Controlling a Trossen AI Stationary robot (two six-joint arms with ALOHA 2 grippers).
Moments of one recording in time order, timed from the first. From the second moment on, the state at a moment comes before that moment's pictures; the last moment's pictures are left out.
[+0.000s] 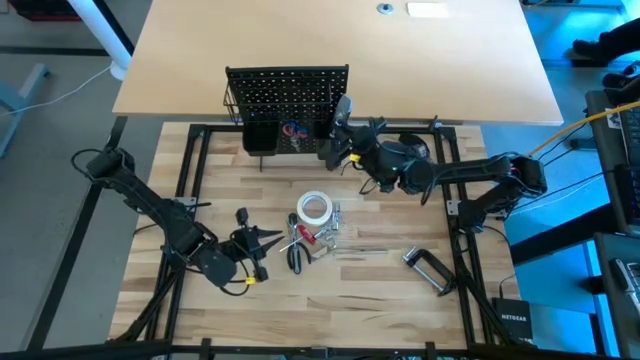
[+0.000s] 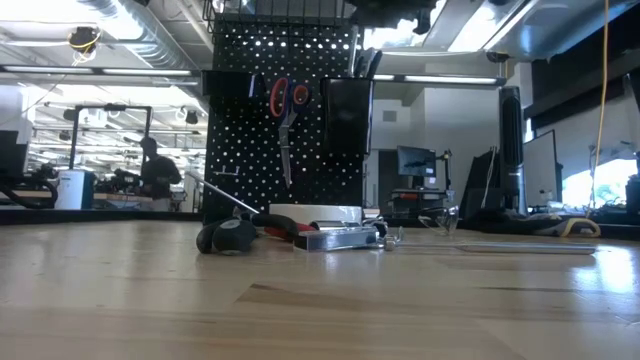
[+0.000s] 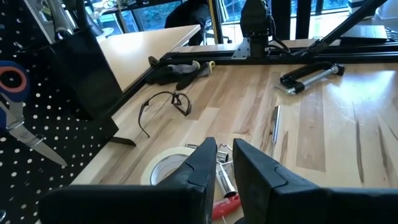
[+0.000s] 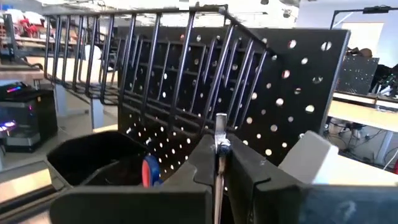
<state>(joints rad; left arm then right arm) -0.67 1.33 0.87 -0.12 -1.06 -0.33 -0.08 1.48 1.06 0.55 0.76 -0.16</state>
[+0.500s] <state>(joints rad) -0.67 1.32 0.87 -0.12 -1.06 -0.33 -0.09 1.51 1.06 0.44 0.77 -0.12</state>
